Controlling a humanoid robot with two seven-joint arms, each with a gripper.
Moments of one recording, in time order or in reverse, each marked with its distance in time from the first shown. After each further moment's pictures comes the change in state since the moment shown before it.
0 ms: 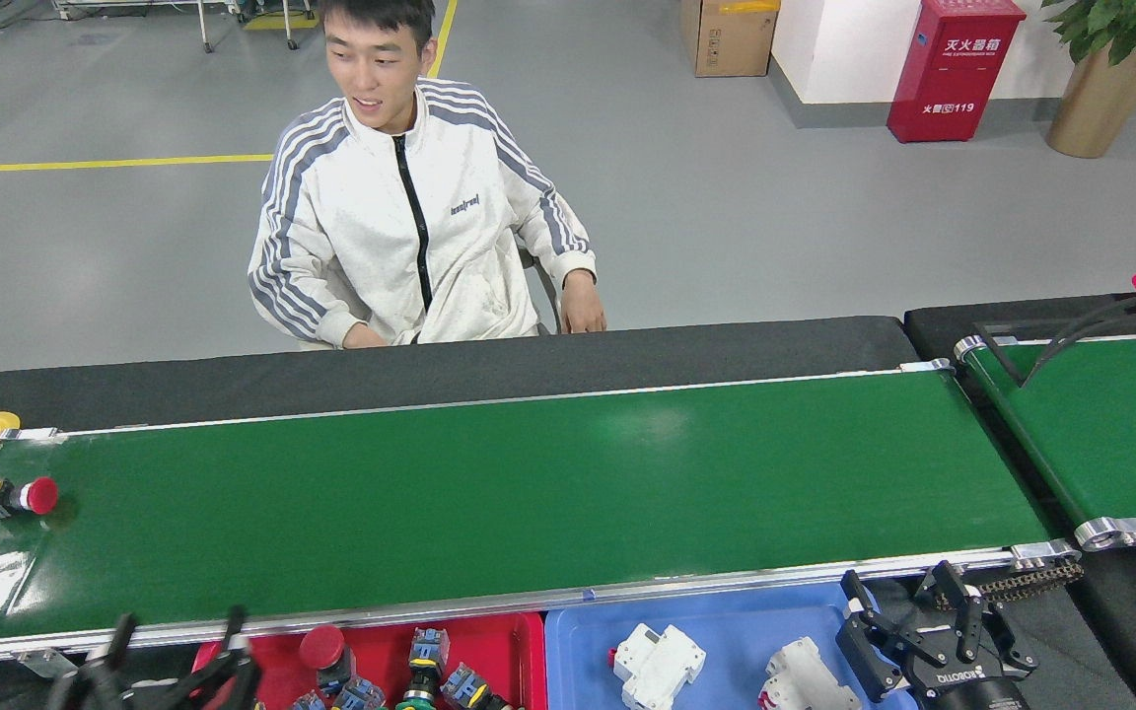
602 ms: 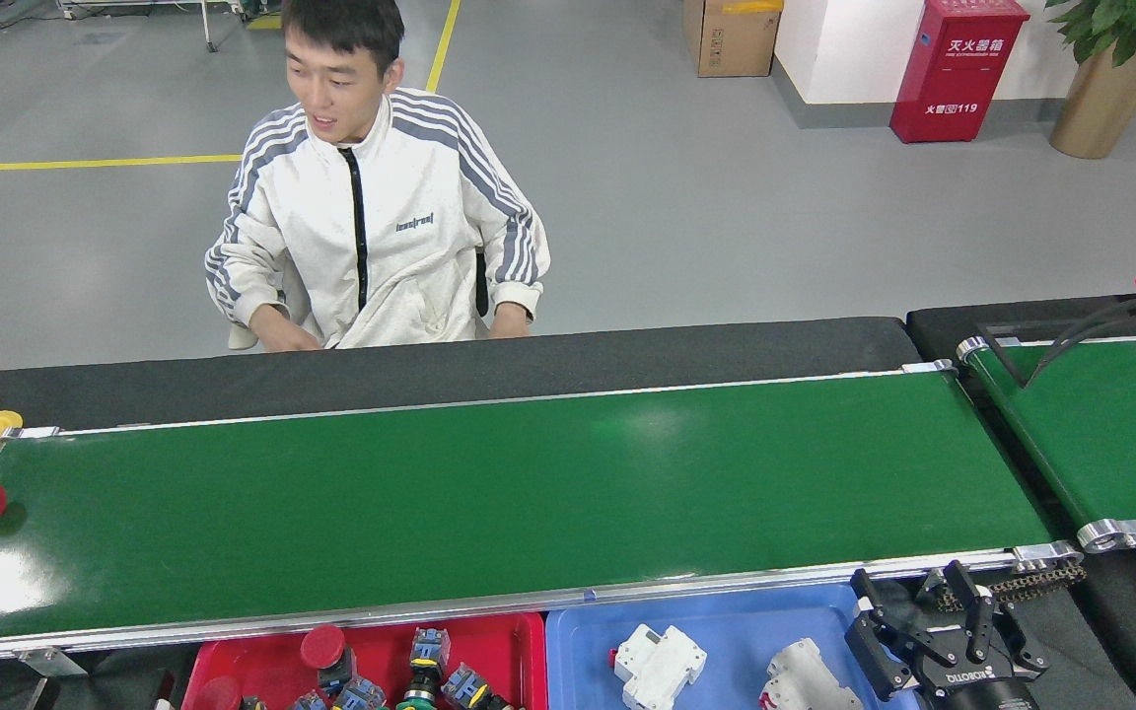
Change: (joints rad) left arm 0.052 0.087 -0.029 0.018 0.120 -0.097 0.001; right arm 0.004 -0.002 -0.018 -0.001 0.000 0.000 0.000
